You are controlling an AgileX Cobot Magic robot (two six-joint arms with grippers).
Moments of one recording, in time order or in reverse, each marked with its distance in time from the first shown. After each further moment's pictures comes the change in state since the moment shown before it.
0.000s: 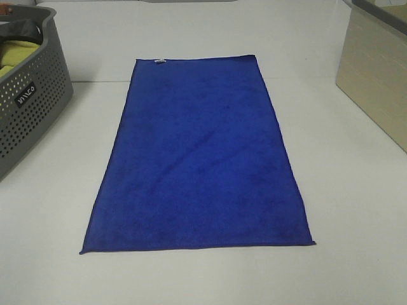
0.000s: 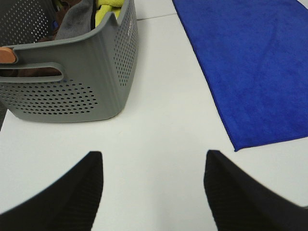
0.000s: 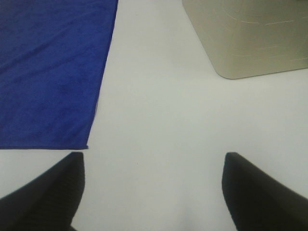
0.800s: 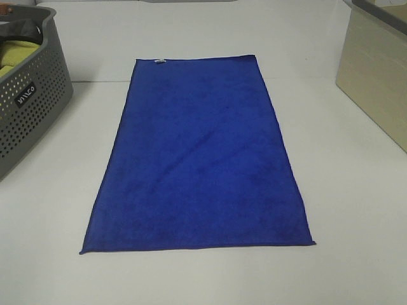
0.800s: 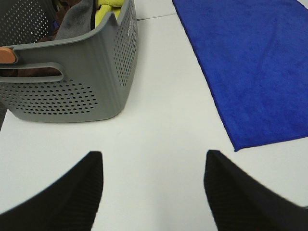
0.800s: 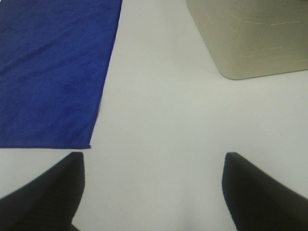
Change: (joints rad) left arm 0.000 0.000 0.000 0.000 0.000 0.000; right arm 0.009 0.000 0.000 0.004 0.000 0.000
